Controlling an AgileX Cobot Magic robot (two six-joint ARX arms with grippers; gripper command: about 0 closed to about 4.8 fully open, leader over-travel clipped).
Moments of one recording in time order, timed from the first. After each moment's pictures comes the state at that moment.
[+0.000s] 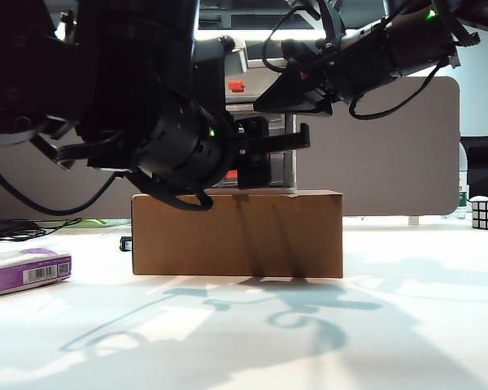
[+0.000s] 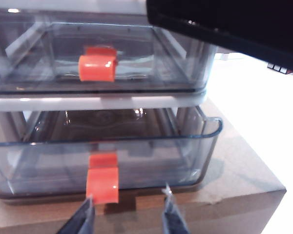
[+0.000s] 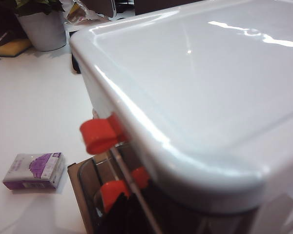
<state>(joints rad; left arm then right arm) -0.94 1.78 0.63 1.05 -0.63 -0.13 0.41 1.58 0.93 0.44 -0.50 -0.07</state>
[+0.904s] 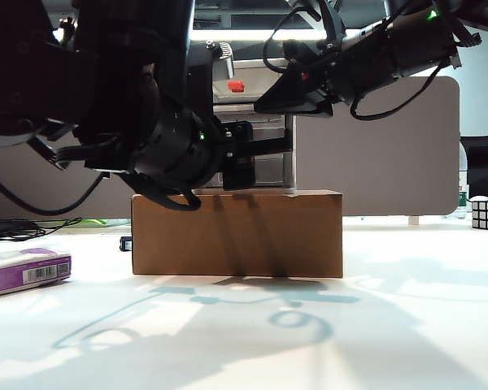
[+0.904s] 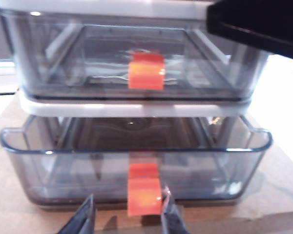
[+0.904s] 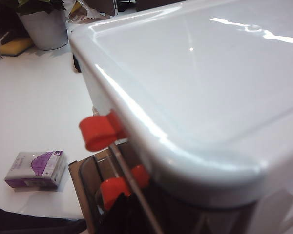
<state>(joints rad) -0.91 1.78 0.64 1.04 -0.66 -0.13 0.41 1.58 0.93 0.43 -0.51 -0.07</state>
